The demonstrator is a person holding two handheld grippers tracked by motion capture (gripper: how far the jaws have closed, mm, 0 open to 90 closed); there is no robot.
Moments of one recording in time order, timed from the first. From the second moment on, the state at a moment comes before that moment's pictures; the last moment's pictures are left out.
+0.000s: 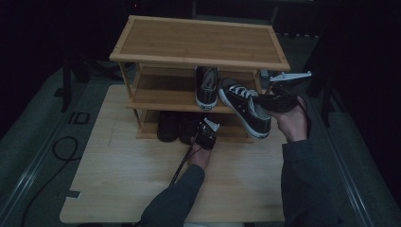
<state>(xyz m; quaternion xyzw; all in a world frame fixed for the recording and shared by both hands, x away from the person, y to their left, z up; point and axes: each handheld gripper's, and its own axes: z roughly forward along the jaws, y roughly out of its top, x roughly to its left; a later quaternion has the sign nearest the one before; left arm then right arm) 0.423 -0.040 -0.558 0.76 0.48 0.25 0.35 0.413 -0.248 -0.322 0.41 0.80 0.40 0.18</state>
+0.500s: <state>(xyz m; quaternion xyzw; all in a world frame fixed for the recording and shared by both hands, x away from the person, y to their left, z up) 0.423 -0.040 -0.558 0.76 0.48 0.25 0.35 0.398 -0.256 -0.306 0.39 0.79 0.43 0.19</state>
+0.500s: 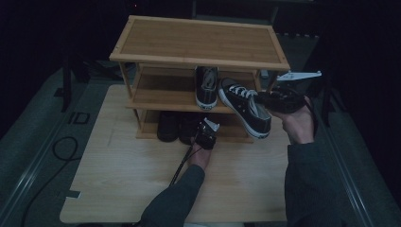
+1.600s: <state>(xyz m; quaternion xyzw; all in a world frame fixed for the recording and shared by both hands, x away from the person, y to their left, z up) 0.423 -0.040 -0.558 0.76 0.48 0.25 0.35 0.348 -0.298 -0.326 0.40 0.80 0.40 0.20</state>
